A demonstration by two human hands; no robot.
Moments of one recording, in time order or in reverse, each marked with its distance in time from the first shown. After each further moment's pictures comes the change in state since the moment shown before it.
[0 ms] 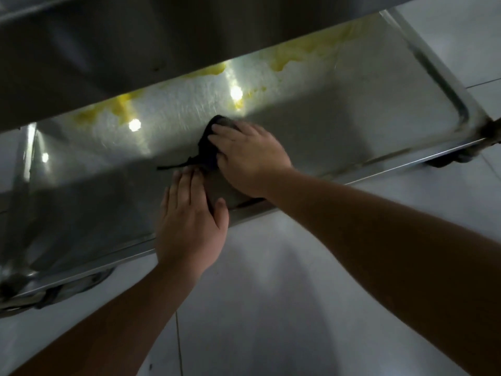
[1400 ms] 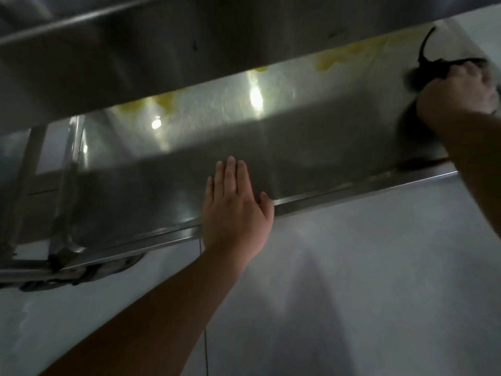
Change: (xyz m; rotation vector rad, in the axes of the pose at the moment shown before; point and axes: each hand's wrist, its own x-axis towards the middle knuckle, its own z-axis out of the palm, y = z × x) left_hand 0.000 0.006 -0.004 -0.017 -0.103 -0.006; right_hand -0.012 0.224 -0.066 0.040 0.237 0.976
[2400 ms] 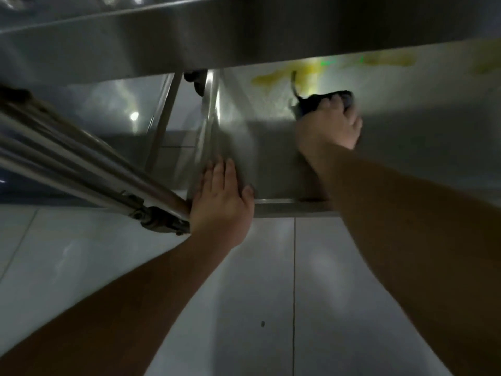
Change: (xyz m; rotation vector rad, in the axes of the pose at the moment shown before) left_hand -0.057 -0.253 -0.025 0.084 -0.010 -0.248; right_hand -0.318 -0.323 0.119 0.009 -0.188 -0.403
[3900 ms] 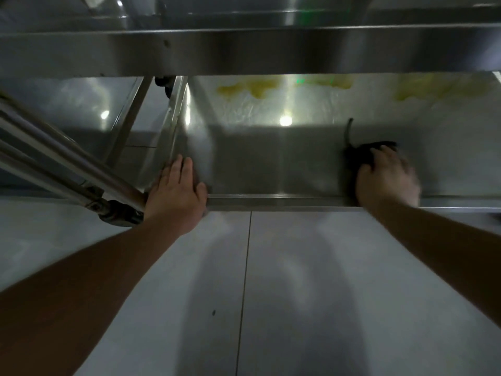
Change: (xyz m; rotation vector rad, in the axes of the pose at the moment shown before) left_hand 0.003 0.001 -0.001 -0.109 0.001 -0.010; right_hand -0.038 0.220 -0.077 -0.051 0.065 -0.010
